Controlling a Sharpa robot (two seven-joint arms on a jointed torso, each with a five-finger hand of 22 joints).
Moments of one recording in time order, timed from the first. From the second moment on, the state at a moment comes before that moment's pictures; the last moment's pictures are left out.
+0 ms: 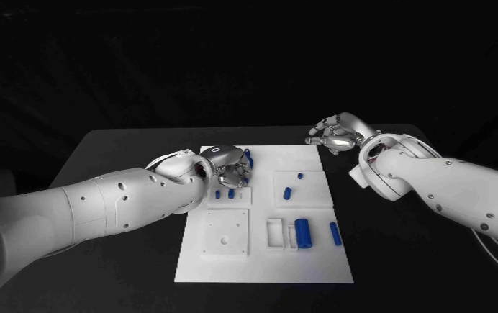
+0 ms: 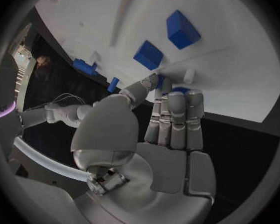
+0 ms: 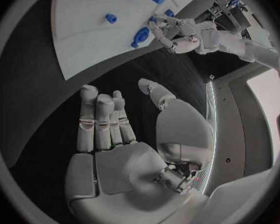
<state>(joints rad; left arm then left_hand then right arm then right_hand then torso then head) 1.33 -0.58 -0.20 1.22 -1.38 -0.31 0.01 1.18 -0.07 0.64 -0.24 0.10 1.02 0.10 0.35 0.48 1.27 0.04 0.26 0.11 1.16 -0.07 1.38 0.39 0.05 0.97 -0.14 0.98 1.31 1.27 -0.76 0.04 1.34 -1.07 -0.43 -0.11 0.92 -0.20 0.49 -0.14 0.53 0.85 0.15 0.27 0.42 0.97 0.04 1.20 0.97 1.23 -0.06 1.17 0.99 0.22 1.15 -0.01 0.81 1.31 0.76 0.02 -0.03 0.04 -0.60</state>
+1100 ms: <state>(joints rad) 1.33 -0.70 -0.11 1.30 -1.25 -0.18 -0.05 1.17 -0.07 0.64 -0.25 0.11 1.03 0.10 0.35 0.48 1.28 0.04 0.25 0.11 1.17 -0.07 1.38 0.39 0.05 0.98 -0.15 0.99 1.31 1.27 -0.77 0.04 1.34 -1.07 -0.43 -0.11 0.92 -0.20 0.49 -0.14 0.54 0.85 0.15 0.27 0.42 0.97 0.04 1.20 0.97 1.23 -0.06 1.17 0.98 0.22 1.15 -0.01 0.81 1.31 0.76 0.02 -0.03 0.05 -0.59</state>
